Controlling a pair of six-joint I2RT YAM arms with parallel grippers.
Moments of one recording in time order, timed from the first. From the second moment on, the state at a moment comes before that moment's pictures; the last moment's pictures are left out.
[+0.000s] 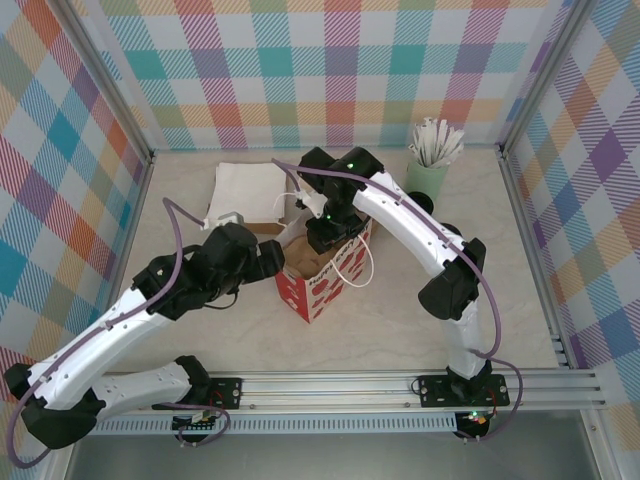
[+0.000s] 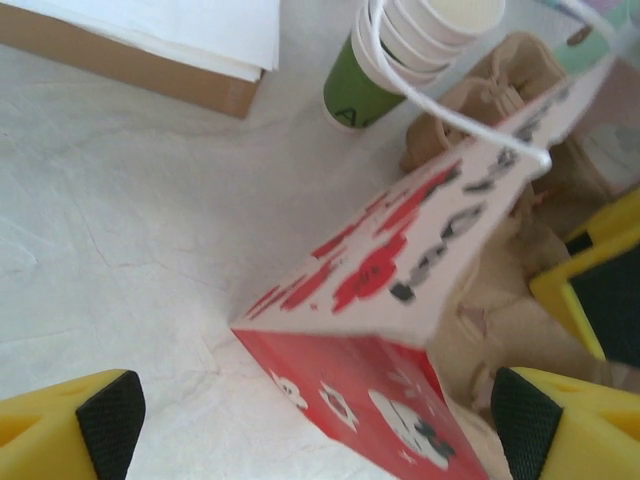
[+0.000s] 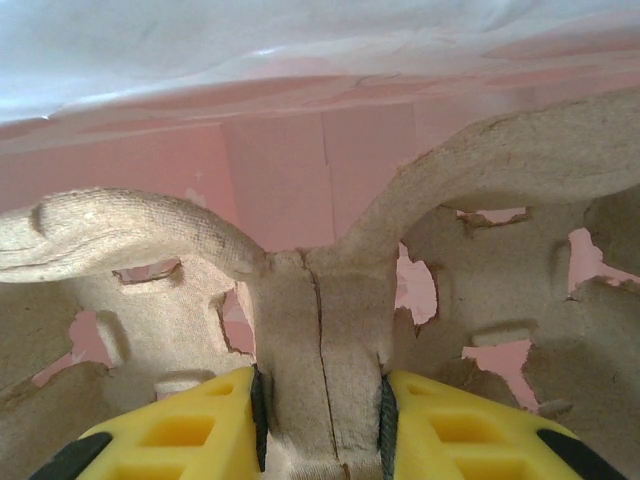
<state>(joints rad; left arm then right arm) -0.81 0.99 1.18 -1.02 -0.34 -0.91 0.82 2.05 2.27 -1.62 -0.14 0.09</state>
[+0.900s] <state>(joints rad) -0.58 1.21 1.26 -0.90 -0.17 -0.70 0.83 2.04 2.23 -1.59 -0.13 0.09</state>
